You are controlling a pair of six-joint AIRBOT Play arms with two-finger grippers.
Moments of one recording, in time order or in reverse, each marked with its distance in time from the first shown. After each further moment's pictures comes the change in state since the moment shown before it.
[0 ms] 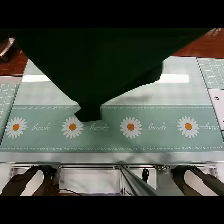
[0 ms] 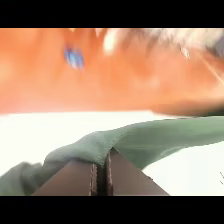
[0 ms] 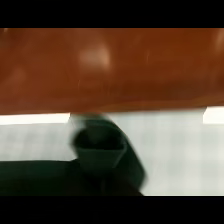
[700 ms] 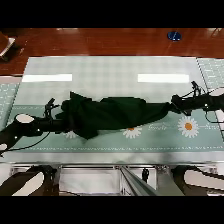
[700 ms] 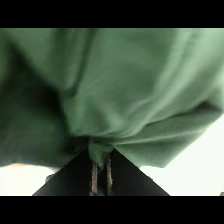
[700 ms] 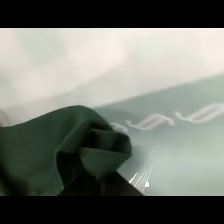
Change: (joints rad) left arm -0.200 -0.224 -1.000 0.039 0.125 0.061; right arm -0.011 -0.367 -0.888 0.118 -0.162 -0.056
